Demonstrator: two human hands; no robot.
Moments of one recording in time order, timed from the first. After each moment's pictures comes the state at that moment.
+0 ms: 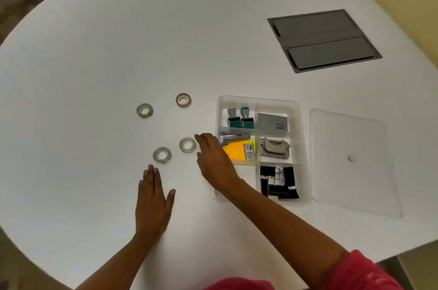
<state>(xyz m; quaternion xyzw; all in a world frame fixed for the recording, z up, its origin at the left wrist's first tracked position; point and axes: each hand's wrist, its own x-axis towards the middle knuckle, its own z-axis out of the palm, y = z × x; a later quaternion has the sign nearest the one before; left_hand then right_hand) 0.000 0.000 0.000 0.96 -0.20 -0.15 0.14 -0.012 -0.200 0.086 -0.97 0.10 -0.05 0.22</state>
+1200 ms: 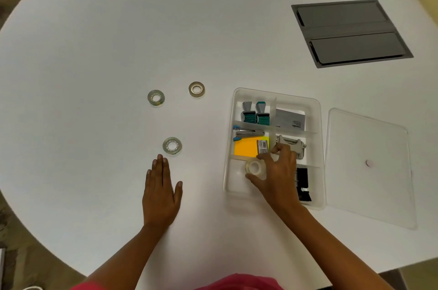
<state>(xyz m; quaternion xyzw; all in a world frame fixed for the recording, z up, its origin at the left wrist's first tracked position) 0.000 0.002 -0.010 0.97 -0.20 -0.10 0.13 -0.092 -0.258 0.091 -0.94 0.27 -0.05 0.18</state>
